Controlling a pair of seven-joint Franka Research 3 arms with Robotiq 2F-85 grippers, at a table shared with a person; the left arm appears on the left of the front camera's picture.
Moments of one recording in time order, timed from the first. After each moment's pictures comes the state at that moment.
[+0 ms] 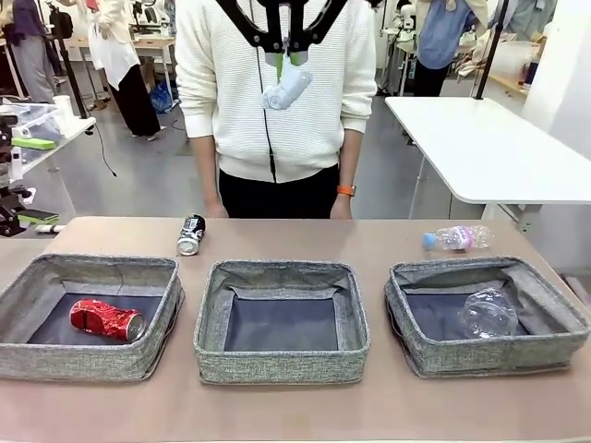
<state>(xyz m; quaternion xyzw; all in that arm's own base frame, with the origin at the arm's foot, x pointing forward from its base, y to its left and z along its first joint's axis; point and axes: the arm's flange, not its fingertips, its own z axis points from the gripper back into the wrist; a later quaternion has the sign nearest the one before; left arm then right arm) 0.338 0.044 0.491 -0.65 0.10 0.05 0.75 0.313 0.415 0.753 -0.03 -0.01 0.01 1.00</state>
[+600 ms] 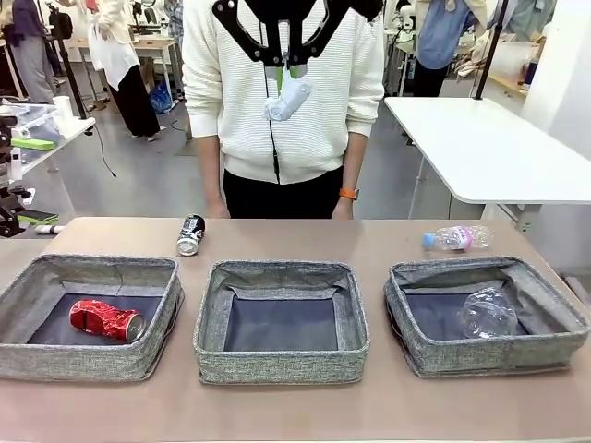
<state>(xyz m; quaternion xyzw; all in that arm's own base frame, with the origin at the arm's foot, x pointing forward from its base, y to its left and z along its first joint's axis) 0.338 0.045 0.491 -0.65 0.10 0.05 0.75 0.317 0.416 0.745 -0.03 0.00 0.01 1.00</state>
